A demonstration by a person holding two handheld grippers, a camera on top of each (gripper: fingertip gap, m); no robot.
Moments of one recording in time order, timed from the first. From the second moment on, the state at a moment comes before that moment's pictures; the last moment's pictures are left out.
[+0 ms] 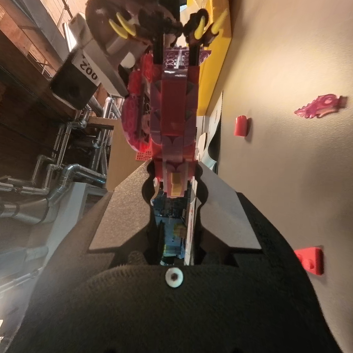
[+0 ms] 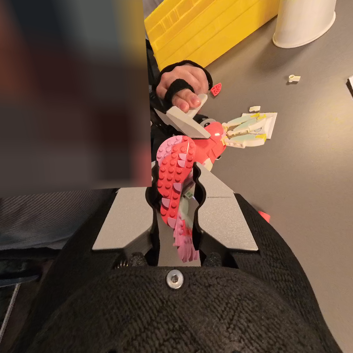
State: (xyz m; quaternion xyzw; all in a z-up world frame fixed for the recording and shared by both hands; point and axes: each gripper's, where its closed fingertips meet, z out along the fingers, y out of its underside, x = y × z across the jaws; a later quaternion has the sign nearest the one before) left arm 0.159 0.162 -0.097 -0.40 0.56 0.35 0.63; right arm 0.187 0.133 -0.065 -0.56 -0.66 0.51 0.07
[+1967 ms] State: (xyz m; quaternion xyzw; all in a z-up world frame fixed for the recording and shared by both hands) left arm 0.145 0.178 -0.107 -0.46 0.54 0.36 0.60; right arm 0.172 0.144 -0.098 -0.37 -0.70 -0.25 0.56
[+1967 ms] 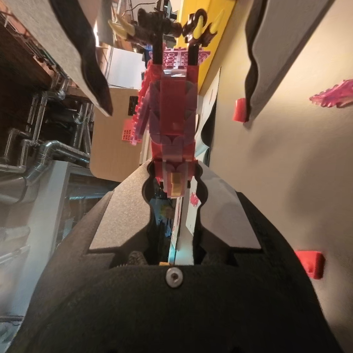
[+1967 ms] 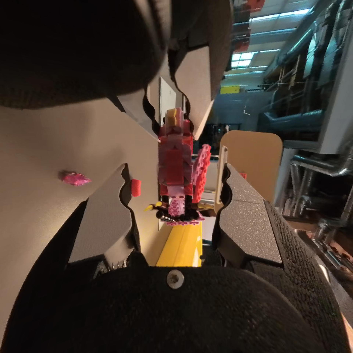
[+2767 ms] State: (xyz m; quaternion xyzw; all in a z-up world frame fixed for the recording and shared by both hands) left arm 0.155 0.177 -0.127 -0.47 0.58 0.35 0.57; right arm 0.182 0.171 -0.127 -0.45 -0.71 -0.23 0.48
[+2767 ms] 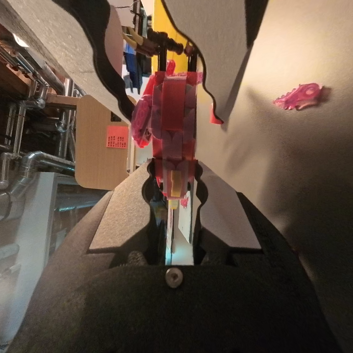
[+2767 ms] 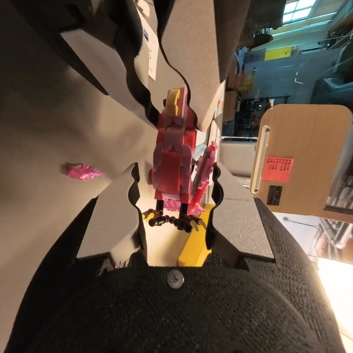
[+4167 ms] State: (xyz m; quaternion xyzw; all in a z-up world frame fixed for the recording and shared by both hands) left arm 0.171 0.164 -0.129 -0.49 0.58 0.24 0.60; right arm 0.184 0.181 -0.126 -0.34 -0.79 -0.28 0.44
